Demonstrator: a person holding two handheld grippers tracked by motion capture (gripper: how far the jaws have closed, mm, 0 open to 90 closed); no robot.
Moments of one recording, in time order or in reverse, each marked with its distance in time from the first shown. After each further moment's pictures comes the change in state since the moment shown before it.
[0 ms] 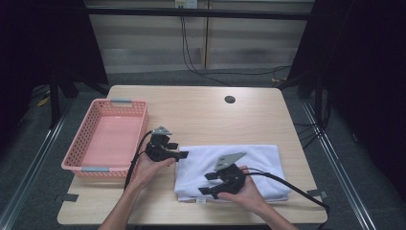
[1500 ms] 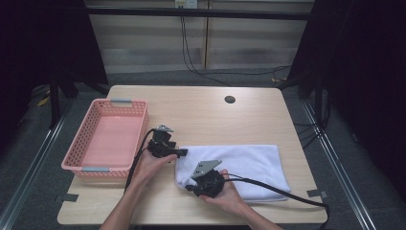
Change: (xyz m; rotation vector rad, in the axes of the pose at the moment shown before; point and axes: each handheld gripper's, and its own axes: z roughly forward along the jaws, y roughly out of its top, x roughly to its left) left arm 0.018 0.000 0.027 0.067 0.050 -0.041; right arm 0.012 0.006 0.053 0.001 -0.105 -0.085
